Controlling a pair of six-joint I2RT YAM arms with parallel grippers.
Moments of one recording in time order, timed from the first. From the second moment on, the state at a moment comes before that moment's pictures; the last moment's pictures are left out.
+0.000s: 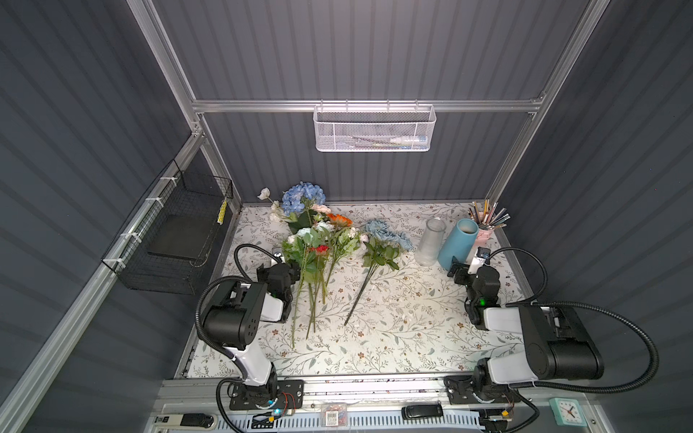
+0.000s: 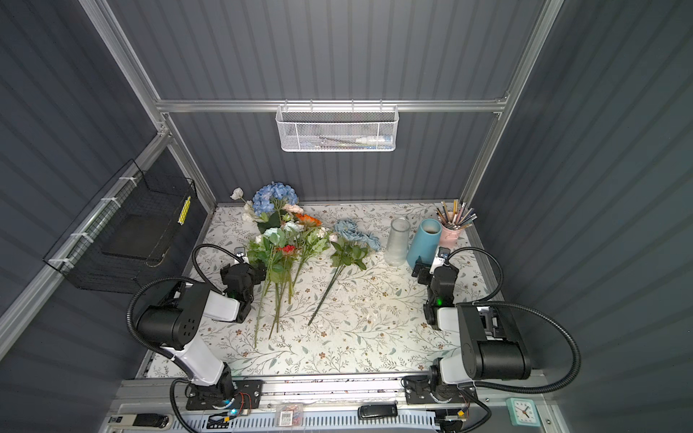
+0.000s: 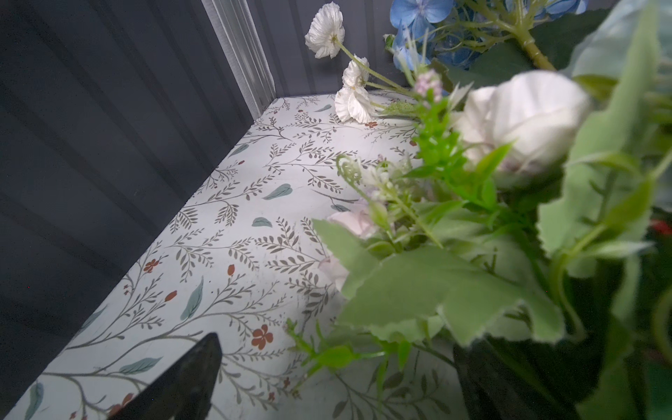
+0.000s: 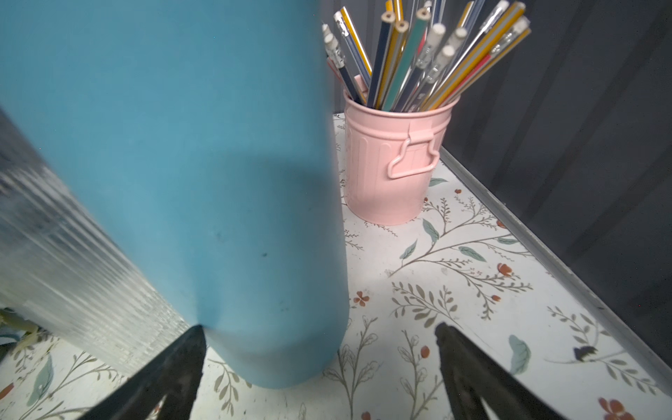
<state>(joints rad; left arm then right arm) -0.16 1.73 0.42 0.93 -0.43 0.03 -0.02 1.45 0.28 0.89 0.16 0.08</state>
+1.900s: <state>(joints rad) -0.35 1.39 0.88 0.11 0.17 -0.47 0.34 1.53 1.11 -0.28 0.35 0.44</state>
